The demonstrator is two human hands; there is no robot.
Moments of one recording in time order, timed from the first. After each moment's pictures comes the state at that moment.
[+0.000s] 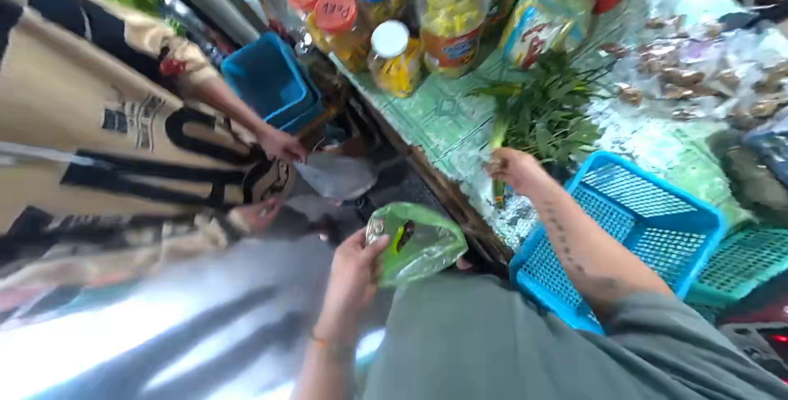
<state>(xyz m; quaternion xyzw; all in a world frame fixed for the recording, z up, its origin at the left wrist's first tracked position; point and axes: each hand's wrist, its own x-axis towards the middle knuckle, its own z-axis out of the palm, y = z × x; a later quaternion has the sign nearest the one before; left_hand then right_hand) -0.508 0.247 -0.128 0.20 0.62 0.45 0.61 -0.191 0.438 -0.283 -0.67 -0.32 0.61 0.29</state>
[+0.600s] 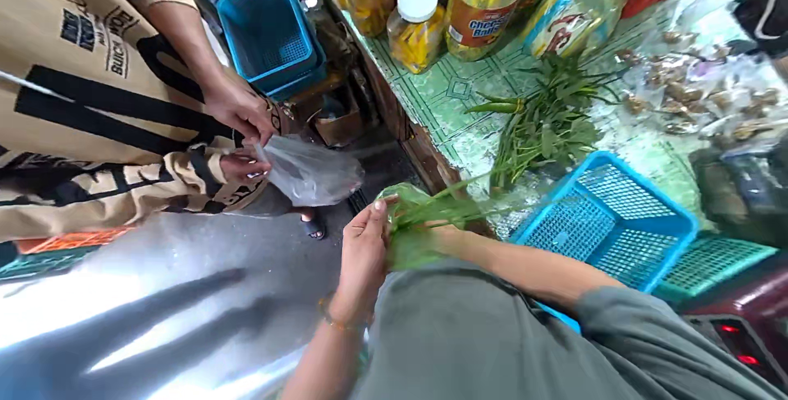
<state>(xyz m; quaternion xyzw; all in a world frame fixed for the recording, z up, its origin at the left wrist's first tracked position) -0.490 0.228 -0.142 0.23 0.62 0.52 0.55 -0.343 0.290 -0.257 -0.36 -0.79 0.50 0.03</state>
